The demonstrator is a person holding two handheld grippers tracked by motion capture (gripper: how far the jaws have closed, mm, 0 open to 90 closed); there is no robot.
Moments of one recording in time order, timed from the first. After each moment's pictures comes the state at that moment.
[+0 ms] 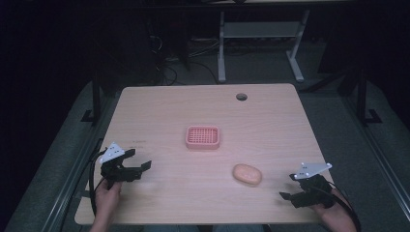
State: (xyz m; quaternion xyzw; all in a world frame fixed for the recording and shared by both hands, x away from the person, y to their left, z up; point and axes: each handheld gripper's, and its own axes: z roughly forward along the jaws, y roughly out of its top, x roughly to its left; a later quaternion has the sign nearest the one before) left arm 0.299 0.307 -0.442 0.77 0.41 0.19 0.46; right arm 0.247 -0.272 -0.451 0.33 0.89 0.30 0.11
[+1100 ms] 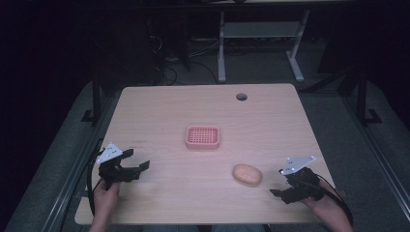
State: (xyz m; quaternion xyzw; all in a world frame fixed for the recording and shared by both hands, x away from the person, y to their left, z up) left arm 0.295 0.310 -0.440 0.76 0.41 0.19 0.46; right arm 0.259 -0.238 -0.430 0.28 0.91 0.28 0.11
